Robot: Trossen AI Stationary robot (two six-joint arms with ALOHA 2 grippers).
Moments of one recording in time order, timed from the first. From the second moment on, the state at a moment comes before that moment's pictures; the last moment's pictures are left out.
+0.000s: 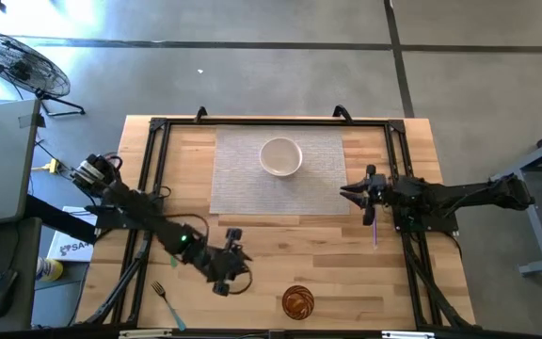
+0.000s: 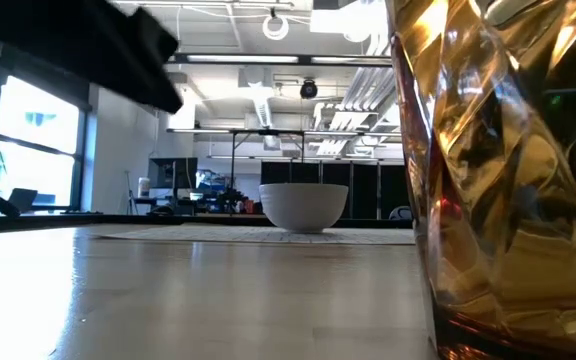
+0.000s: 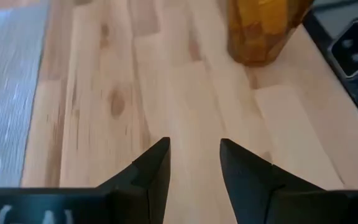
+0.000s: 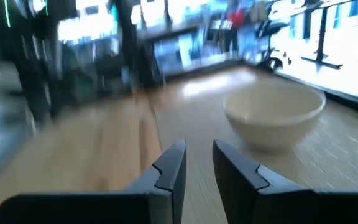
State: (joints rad) left arm -0.63 1.57 0.90 -0.07 -0.41 -0.25; right arm 0.01 0.31 0.01 0.24 0.18 0.26
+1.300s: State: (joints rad) left arm -0.73 1.57 0.76 0.21 -0.69 -0.40; right arm 0.74 1.11 0.24 0.67 0.45 0.52
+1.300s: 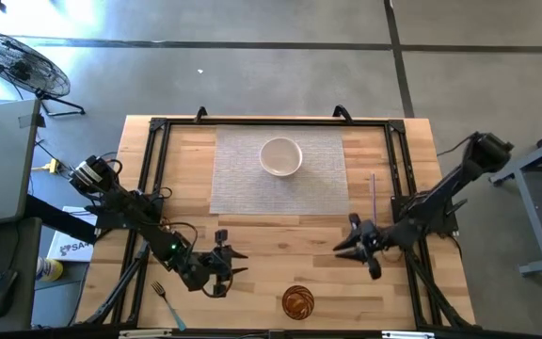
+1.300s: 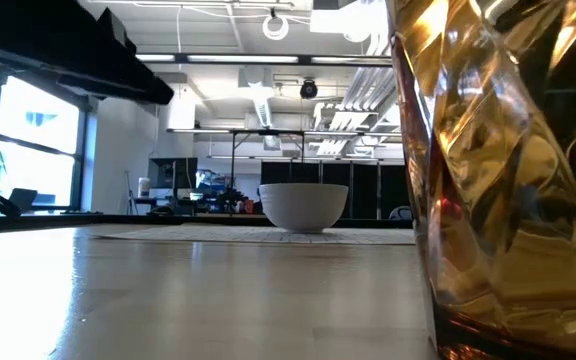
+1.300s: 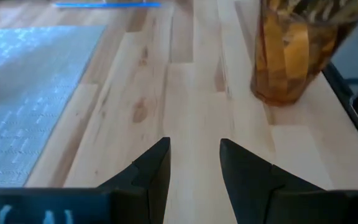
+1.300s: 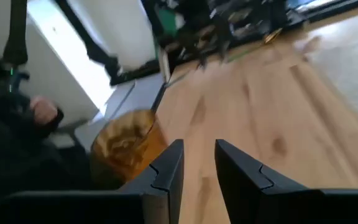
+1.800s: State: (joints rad) left arm -0.71 1.57 0.76 0.24 -0.77 -0.41; right arm 0.81 1.60 0.55 0.66 0.39 0.51
